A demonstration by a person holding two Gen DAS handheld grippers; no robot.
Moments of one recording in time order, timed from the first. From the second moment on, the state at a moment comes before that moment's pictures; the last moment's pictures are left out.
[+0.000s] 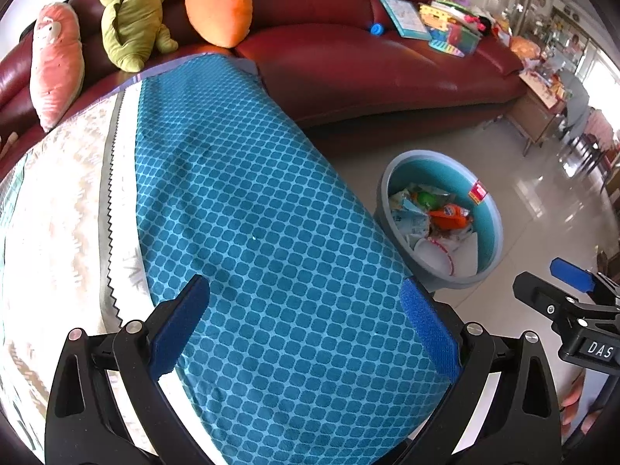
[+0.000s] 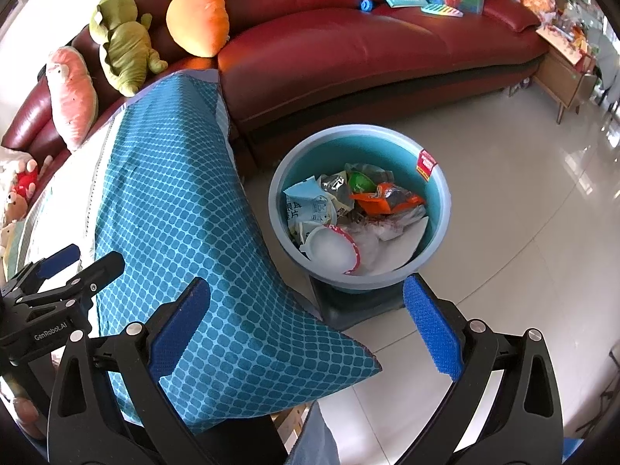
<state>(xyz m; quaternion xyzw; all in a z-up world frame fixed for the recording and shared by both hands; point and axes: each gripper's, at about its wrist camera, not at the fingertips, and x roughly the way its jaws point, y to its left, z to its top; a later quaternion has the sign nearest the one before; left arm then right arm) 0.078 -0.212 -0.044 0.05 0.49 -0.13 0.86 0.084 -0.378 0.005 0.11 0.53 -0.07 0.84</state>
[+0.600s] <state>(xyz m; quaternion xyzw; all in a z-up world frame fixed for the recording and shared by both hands) 0.089 -0.218 -0.070 0.06 0.51 -0.12 0.85 0.096 -0.389 -0.021 0.13 0.54 -0.07 0.83</state>
